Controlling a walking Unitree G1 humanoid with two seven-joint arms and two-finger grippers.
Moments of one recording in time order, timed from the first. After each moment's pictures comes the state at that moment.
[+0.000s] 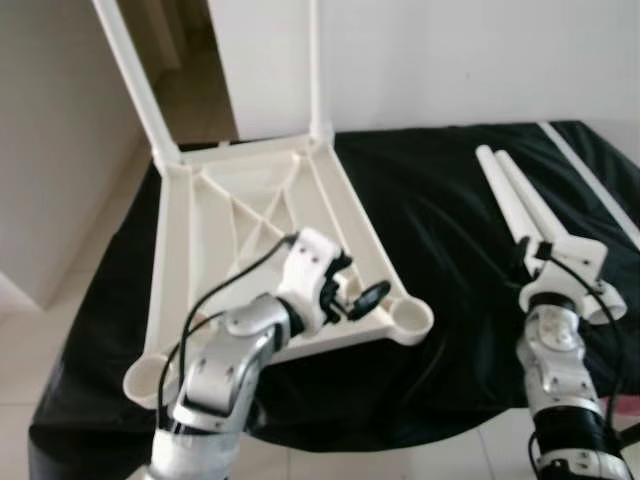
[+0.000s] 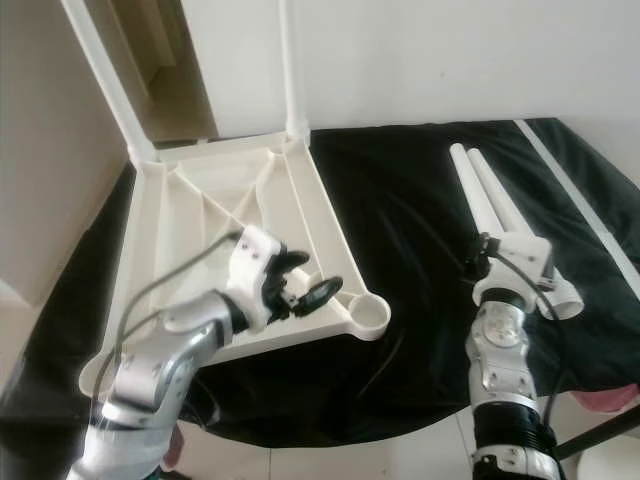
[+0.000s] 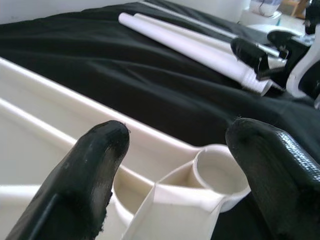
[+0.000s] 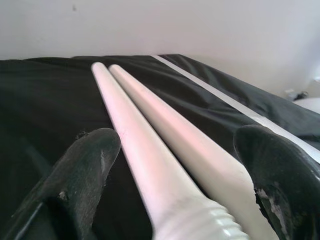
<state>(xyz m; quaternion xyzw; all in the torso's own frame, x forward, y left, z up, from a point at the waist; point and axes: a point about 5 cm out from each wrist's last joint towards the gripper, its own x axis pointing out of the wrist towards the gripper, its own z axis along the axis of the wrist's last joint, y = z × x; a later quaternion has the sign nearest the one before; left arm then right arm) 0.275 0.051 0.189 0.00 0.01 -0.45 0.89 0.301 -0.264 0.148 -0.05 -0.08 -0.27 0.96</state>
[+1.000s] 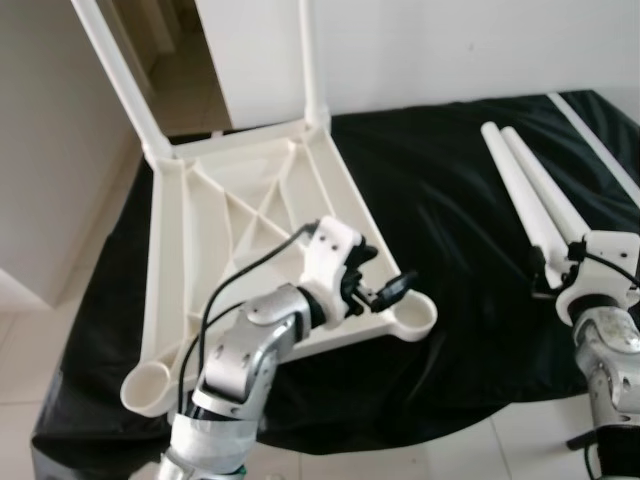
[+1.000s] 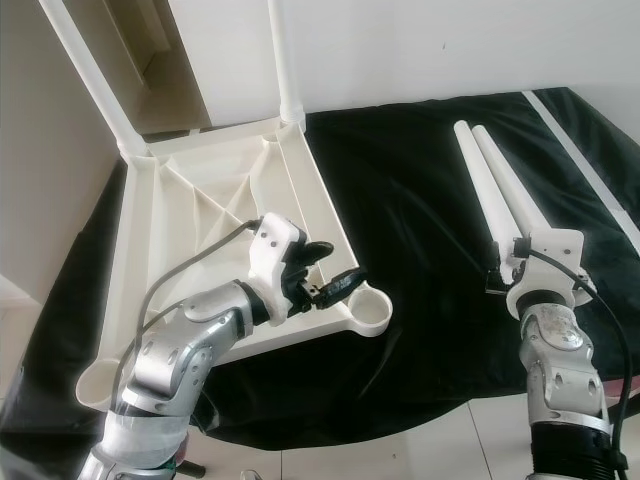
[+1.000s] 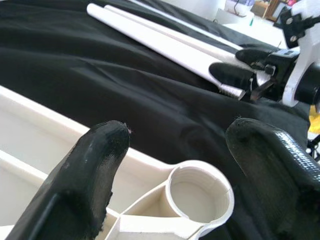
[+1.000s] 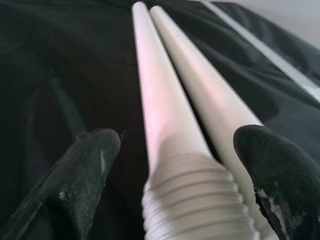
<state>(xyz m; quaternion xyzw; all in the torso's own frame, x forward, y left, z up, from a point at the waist) 0.275 0.030 0.193 -0.03 0.01 -0.48 0.88 0.285 -0.281 0.162 -0.07 0.01 -0.12 0.99</state>
